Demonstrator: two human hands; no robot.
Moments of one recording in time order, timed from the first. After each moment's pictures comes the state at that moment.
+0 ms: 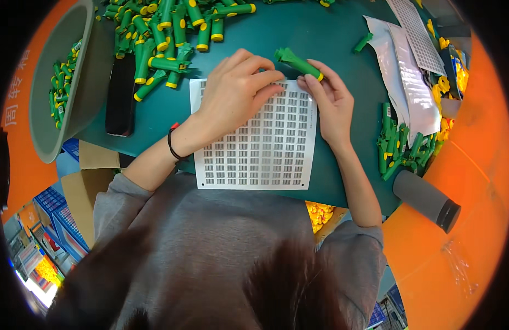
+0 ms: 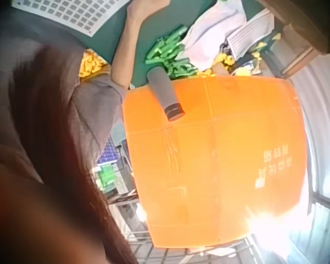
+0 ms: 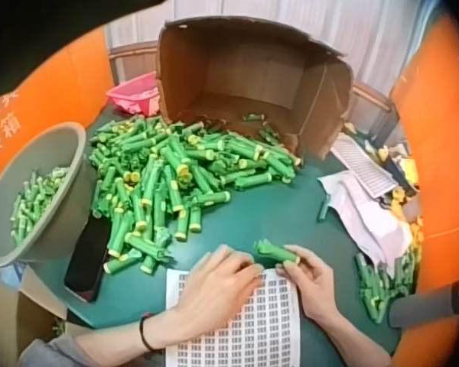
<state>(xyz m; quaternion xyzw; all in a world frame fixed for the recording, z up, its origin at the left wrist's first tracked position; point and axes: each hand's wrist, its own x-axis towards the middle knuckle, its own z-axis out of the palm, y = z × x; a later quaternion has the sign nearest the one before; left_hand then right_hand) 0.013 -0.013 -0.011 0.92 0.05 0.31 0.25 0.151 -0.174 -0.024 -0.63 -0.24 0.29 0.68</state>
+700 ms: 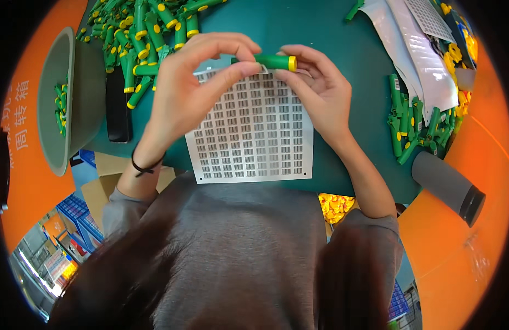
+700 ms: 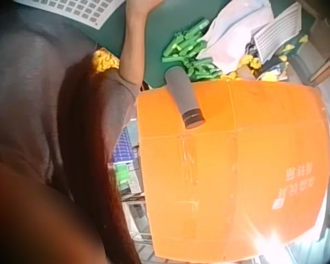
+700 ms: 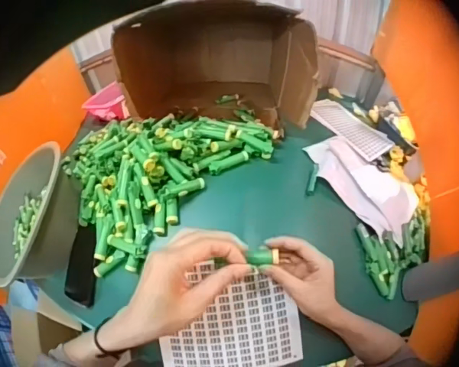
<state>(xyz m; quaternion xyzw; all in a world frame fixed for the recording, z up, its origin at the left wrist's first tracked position) 0.011 -0.007 0.040 0.86 0.02 0.24 0.44 0.133 -0.185 -0.019 -0.57 -0.31 0.26 0.71</state>
